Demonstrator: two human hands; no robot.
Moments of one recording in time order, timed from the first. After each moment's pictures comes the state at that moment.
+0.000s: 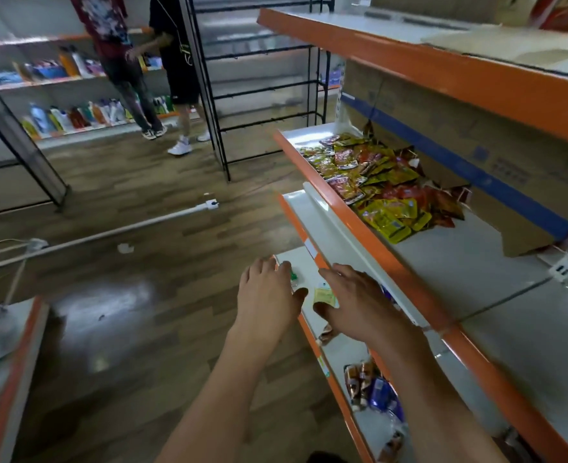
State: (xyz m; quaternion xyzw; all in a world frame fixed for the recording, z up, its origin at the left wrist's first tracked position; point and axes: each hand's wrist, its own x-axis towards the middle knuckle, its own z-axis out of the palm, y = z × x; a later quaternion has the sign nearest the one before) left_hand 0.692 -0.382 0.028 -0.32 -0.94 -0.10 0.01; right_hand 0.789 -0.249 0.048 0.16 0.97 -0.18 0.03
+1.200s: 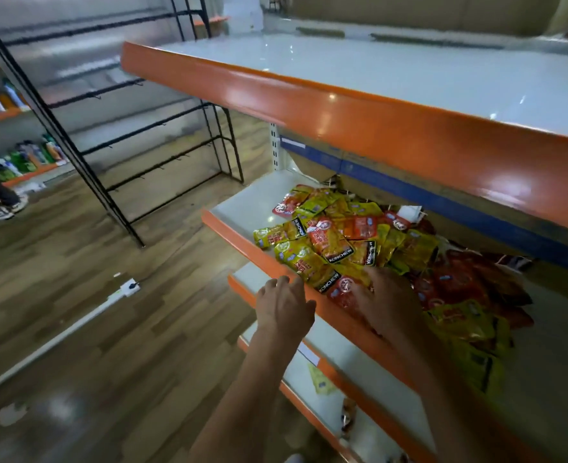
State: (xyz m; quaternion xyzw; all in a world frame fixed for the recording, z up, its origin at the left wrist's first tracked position) left_hand 0.324 -0.120 0.002 -0.51 -0.86 -0.05 -0.08; right_hand 0.473 -0.025 0.003 0.51 0.83 -0.20 -0.14
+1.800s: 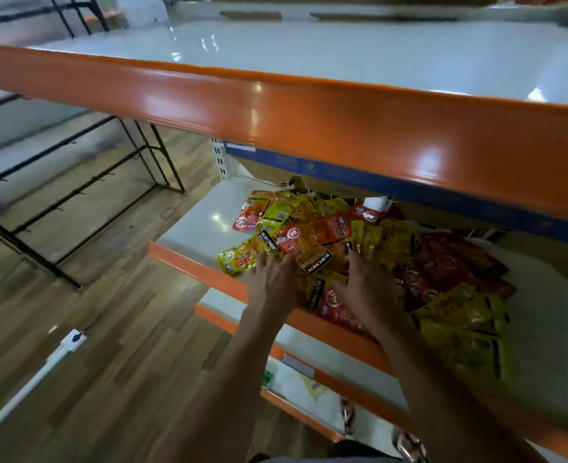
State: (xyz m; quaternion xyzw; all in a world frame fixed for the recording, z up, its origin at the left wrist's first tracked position) left_hand 0.260 -0.025 -0.017 -0.62 -0.78 -0.05 -0.08; right_hand 0.424 0.016 -0.022 0.62 0.76 -0.14 -0.12
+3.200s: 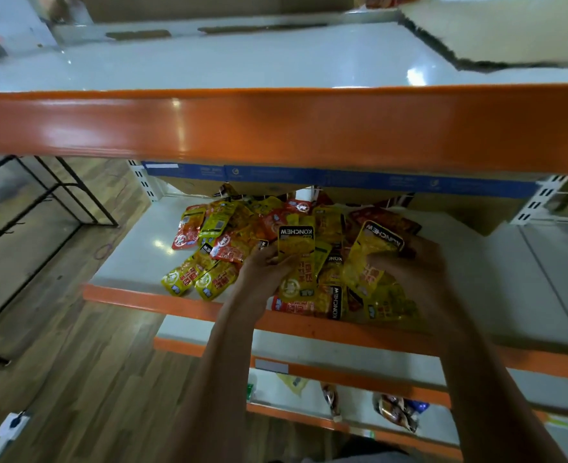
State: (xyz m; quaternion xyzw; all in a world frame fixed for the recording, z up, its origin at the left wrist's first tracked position) left_hand 0.313 -0.019 0.011 -0.42 -0.57 -0.42 -0.57; right_hand 0.552 -0.033 0.033 0.64 0.46 -0.41 -0.45
